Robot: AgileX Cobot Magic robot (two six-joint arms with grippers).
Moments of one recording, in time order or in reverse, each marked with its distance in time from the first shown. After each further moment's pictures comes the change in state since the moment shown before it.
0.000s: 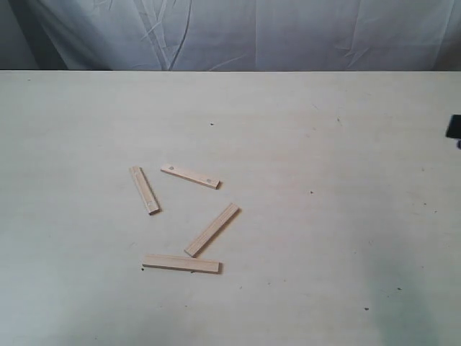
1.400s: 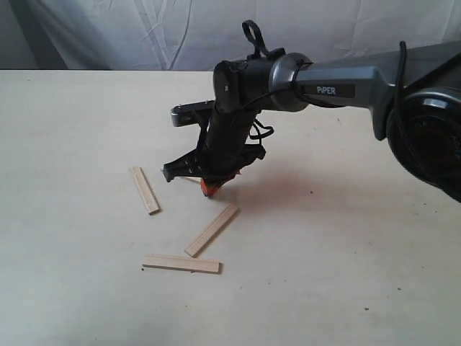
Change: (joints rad) left arm 0.000 0.000 0.000 0.000 0.000 0.000; right arm 0.649 1.401 -1.175 -0.154 0.431 0.144
